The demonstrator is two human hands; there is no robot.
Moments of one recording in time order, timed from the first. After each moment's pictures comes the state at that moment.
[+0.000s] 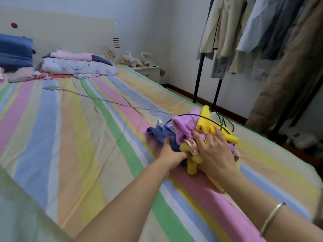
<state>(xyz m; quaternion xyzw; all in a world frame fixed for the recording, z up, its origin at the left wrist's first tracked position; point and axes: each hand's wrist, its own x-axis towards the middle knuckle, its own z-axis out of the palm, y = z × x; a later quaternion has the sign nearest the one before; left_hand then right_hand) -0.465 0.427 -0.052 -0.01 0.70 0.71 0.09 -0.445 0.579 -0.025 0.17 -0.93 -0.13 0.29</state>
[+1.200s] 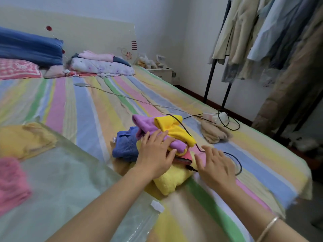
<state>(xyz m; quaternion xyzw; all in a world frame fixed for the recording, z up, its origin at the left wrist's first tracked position) -0.325 0.304 -0.004 0.14 0.96 0.11 -0.20 -0.326 0.515 -0.028 0.00 -0.98 0.04 0.18</state>
